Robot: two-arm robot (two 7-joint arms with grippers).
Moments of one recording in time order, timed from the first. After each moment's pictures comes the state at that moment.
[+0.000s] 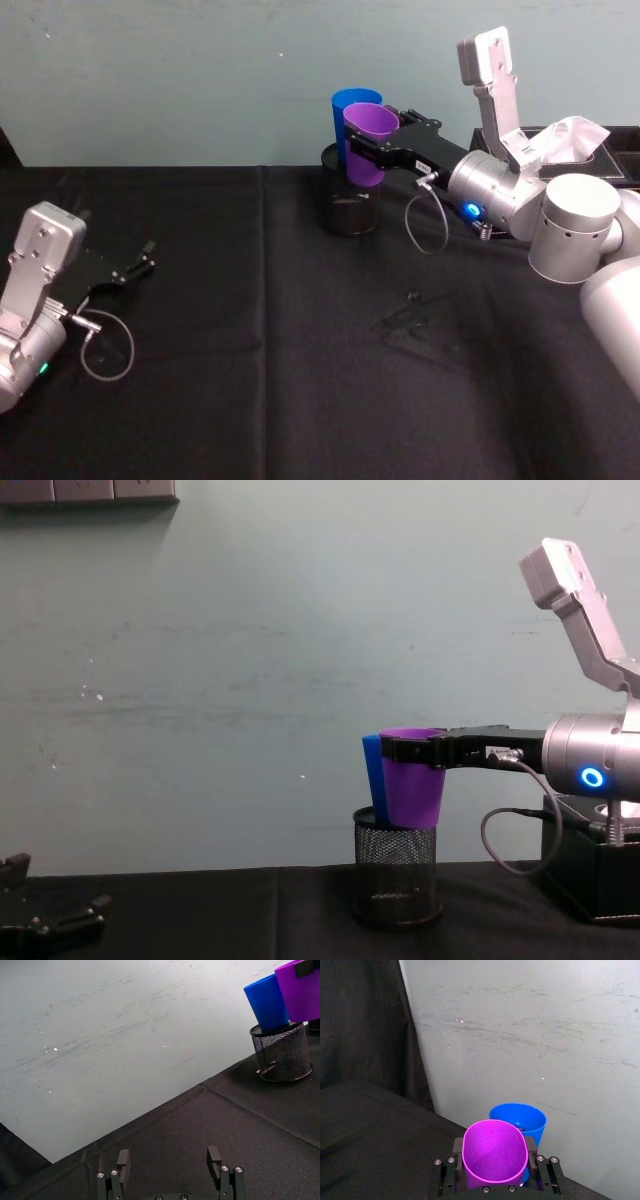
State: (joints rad) left arm -0.20 0.60 0.45 -1.41 -0.25 -0.12 0.03; right arm 0.66 0.22 -0.40 -1.05 0.35 0.10 0.42
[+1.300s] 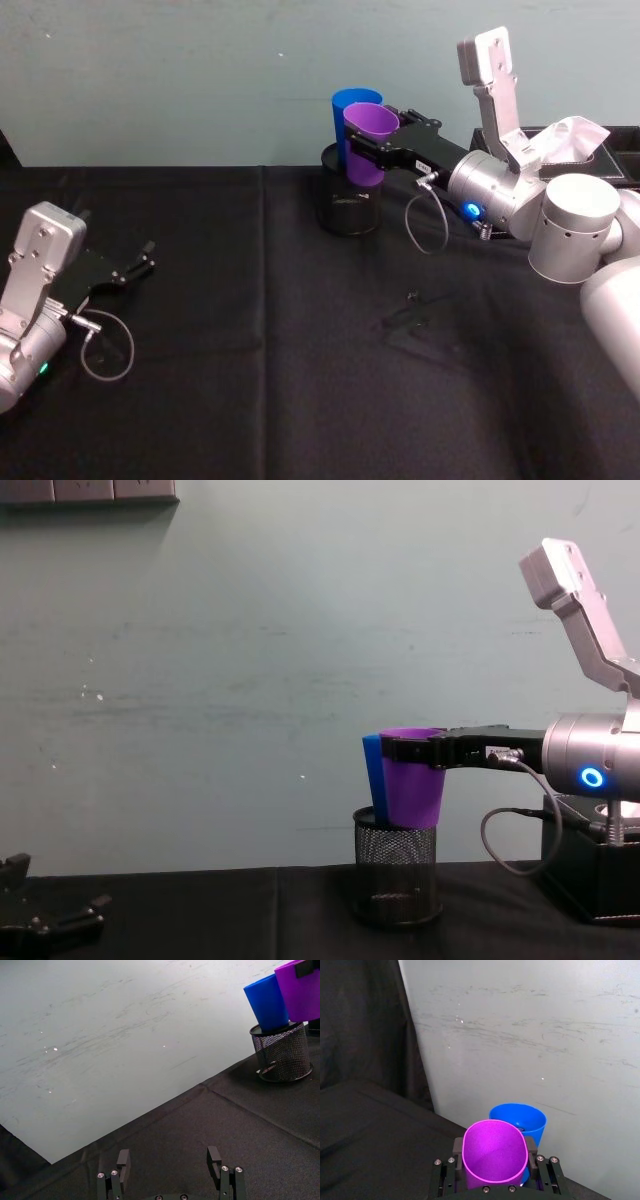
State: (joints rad) left arm -0.20 0.60 0.45 -1.41 -0.25 -0.12 0.03; right arm 0.67 0.22 -0.40 -1.05 0.35 0.10 0.42
